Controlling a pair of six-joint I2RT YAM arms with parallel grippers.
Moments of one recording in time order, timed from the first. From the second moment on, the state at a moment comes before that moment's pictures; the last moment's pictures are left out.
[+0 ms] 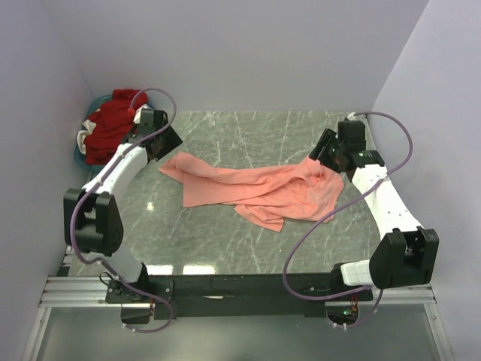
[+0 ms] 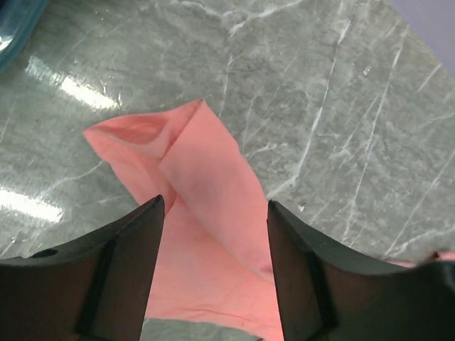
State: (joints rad) left arm -0.17 1.65 1.34 -0.46 -0.16 -0.75; right arm 0.08 1.34 1.17 -0.56 0.00 0.54
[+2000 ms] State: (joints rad) left arm -0.42 1.15 0.75 -0.41 -0.49 -1.07; right arm 0.06 1.34 0.87 -0.36 -0.03 0.57
